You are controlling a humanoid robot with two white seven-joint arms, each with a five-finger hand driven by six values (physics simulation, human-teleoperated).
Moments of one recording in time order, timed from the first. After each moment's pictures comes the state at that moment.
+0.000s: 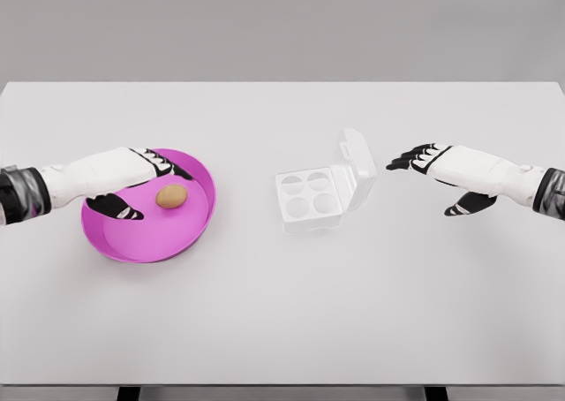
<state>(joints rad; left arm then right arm) -0.37 0.82 -0.43 -1.69 -0.34 -0.31 -0.61 -0.36 -0.73 0.28 -1.45 0.40 -0.61 0.61</state>
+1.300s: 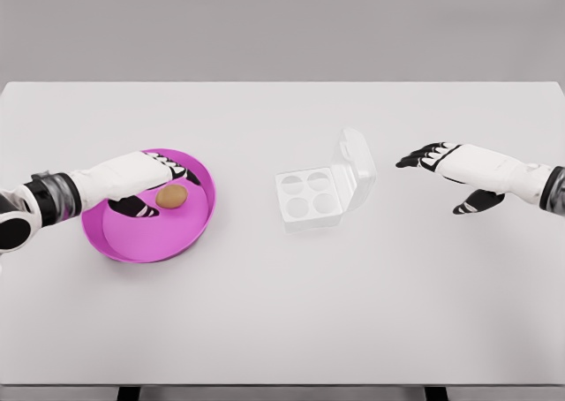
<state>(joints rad) -0.37 0.73 -0.45 -1.68 -0.49 -0.21 -0.61 -0.37 -0.73 0.28 -1.41 0.42 -0.61 0.61</state>
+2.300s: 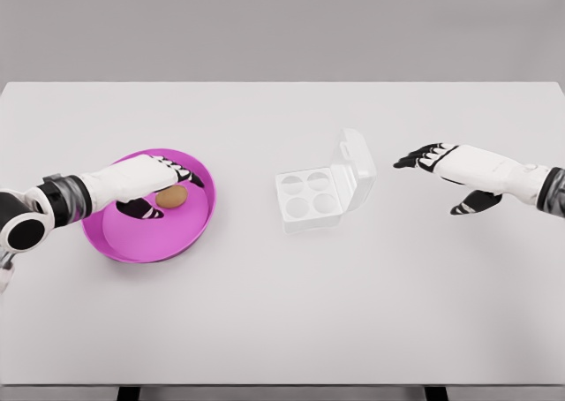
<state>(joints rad) -0.38 0.68 -0.47 -1.64 -0.54 -0.21 -0.61 -0.37 -0.73 0.28 -1.41 0.42 -0.61 0.61</state>
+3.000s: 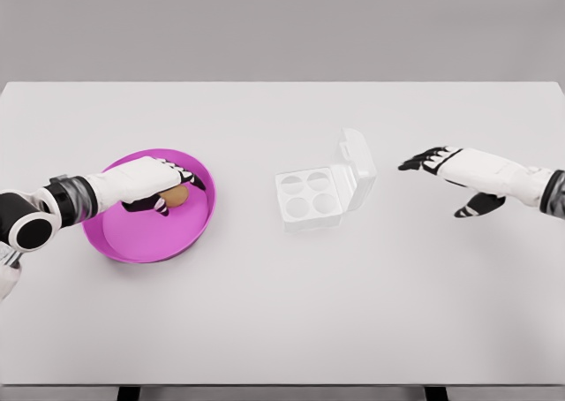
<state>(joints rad) -0.39 0.66 -0.48 -1.61 -0.55 -0.21 -0.61 -0.36 -0.73 0.28 -1.39 0.42 -0.61 0.61</state>
